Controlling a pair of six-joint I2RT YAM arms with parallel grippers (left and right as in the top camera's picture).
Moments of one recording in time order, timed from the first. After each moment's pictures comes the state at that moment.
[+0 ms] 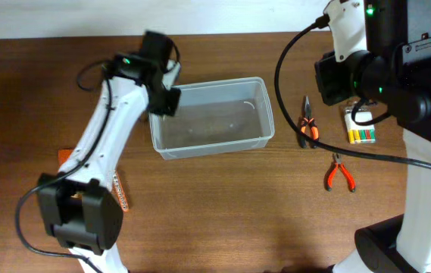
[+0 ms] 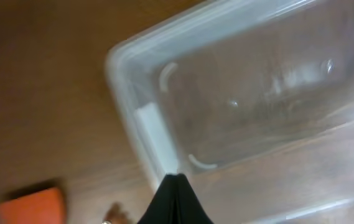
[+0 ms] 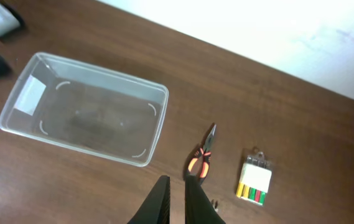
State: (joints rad) left arm -0.26 1.94 1.89 -1.22 -0.08 0.03; right arm 0.28 1.77 2.61 -1.67 0.05 -0.13
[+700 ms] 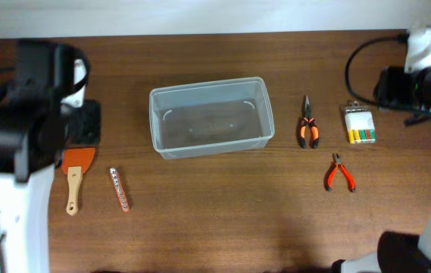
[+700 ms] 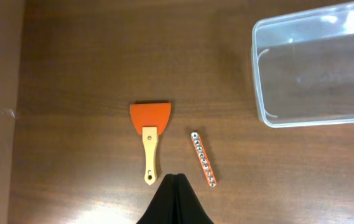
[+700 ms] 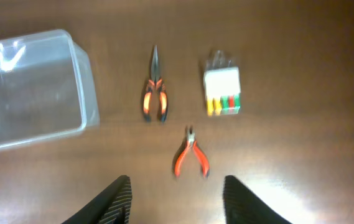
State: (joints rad) left arm -0.10 1.45 2.03 -1.61 -0.25 -0.02; right arm -0.15 1.65 2.24 -1.69 -0.05 -0.05
